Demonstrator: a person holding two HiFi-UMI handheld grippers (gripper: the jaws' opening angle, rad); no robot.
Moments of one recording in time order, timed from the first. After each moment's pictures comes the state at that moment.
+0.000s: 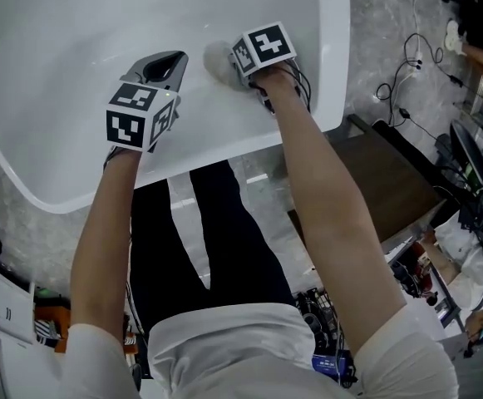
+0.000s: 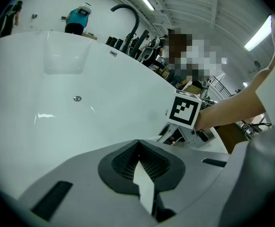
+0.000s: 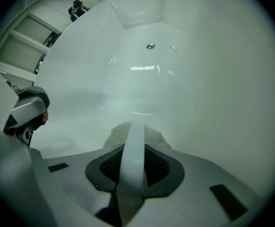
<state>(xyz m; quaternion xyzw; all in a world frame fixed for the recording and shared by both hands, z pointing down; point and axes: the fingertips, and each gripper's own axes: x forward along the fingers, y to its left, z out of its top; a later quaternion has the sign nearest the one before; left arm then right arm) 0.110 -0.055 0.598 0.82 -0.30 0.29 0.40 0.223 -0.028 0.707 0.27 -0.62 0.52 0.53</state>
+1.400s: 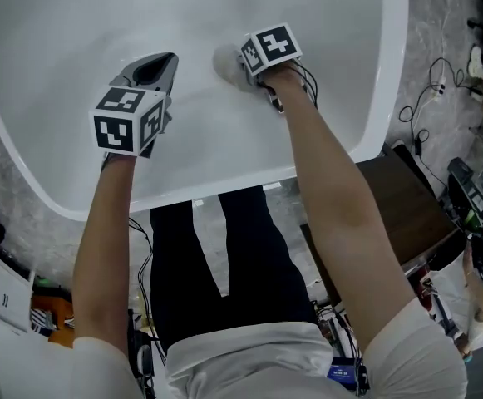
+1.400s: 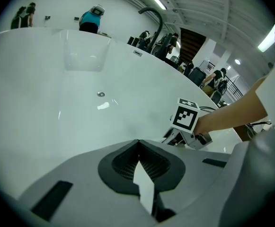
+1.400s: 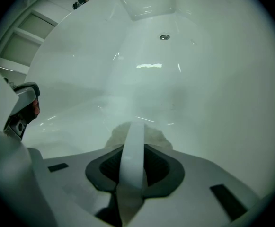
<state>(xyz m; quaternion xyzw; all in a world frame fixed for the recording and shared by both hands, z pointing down) 0.004 -0.069 0.637 0.78 -0.36 0.30 0.41 0.148 -0.040 0.774 0.23 -0.63 0.52 0.53</state>
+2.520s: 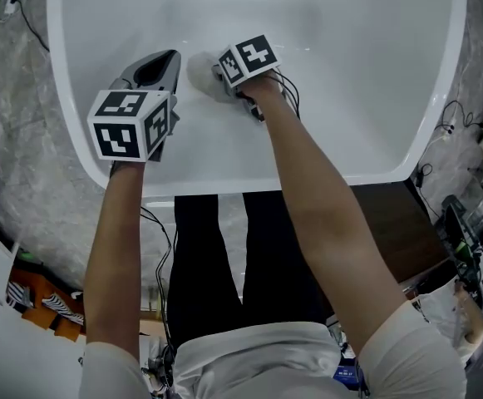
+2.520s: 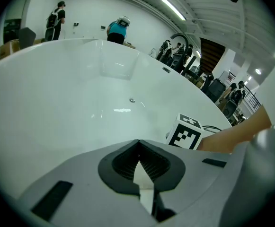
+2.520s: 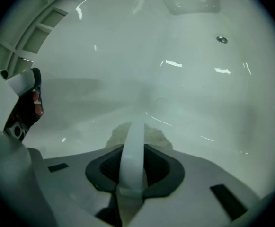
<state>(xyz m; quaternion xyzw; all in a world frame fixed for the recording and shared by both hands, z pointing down) -0.152 -0.051 0.612 0.72 -0.47 0.27 0.43 -0.074 -0.002 0.765 0.13 -0.69 0.52 0.49</state>
